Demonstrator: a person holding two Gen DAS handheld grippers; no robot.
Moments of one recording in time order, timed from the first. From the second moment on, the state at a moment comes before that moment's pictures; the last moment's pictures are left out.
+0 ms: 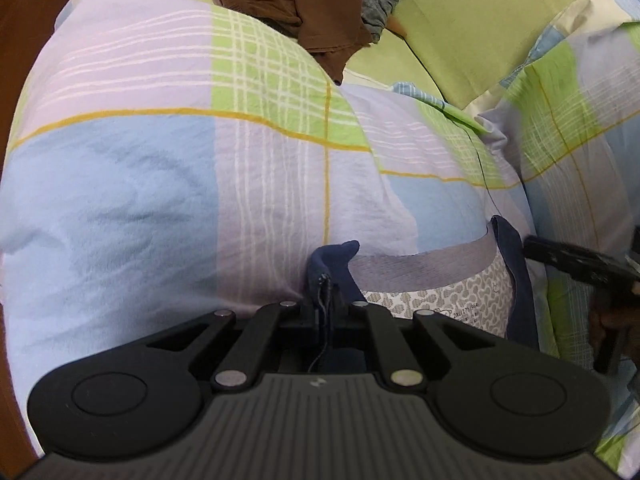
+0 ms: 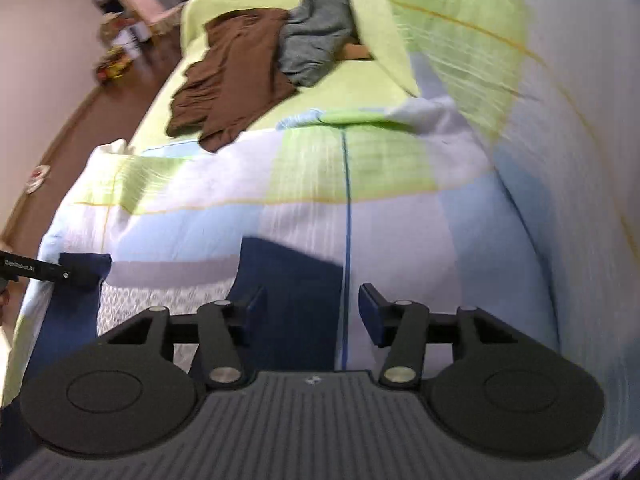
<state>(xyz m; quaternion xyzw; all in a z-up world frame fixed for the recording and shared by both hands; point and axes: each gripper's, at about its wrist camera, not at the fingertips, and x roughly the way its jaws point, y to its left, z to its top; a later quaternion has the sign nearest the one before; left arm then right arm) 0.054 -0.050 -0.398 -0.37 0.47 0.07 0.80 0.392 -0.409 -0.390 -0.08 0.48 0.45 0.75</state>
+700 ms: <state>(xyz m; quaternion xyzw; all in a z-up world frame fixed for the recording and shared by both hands) 0.000 -0.109 -0.304 -0.24 0.37 -0.06 0.89 0.350 -0.406 -0.314 -0.21 0.38 0.55 0.71</state>
